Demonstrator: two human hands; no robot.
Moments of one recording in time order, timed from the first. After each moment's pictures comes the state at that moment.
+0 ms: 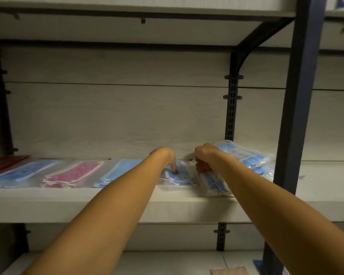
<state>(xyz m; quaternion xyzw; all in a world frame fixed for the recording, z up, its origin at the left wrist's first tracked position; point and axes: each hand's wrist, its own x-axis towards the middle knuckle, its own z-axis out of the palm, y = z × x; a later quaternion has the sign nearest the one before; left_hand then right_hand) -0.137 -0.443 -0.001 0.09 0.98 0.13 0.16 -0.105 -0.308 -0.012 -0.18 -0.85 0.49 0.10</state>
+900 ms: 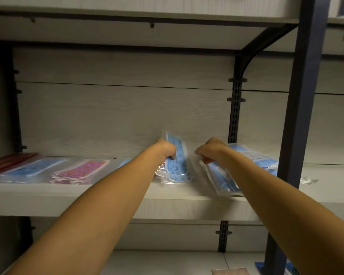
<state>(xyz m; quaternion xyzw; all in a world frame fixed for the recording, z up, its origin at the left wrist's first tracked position) -0.149 -0.464 -0.010 0.06 0.86 0.51 0.01 -0.103 -0.297 0.000 -0.14 -0.90 0.38 0.15</state>
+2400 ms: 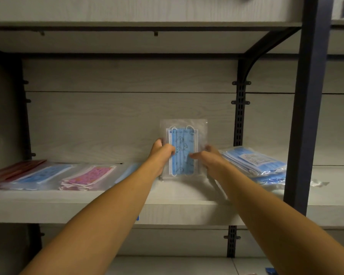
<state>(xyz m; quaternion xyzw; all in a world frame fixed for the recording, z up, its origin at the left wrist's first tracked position) -0.152 -0.487 -0.026 0.13 0.69 0.70 -0.07 -0.115 -0.324 -0.033 -0.03 -0.72 0.68 0.14</state>
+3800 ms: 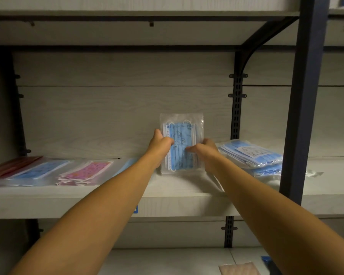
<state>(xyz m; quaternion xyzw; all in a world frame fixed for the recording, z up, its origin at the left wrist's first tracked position) -0.152 -0.485 -0.020 0.14 0.76 0.63 -0.09 -0.103 -0.337 -0.030 -0.08 -0.73 0.66 0.18</state>
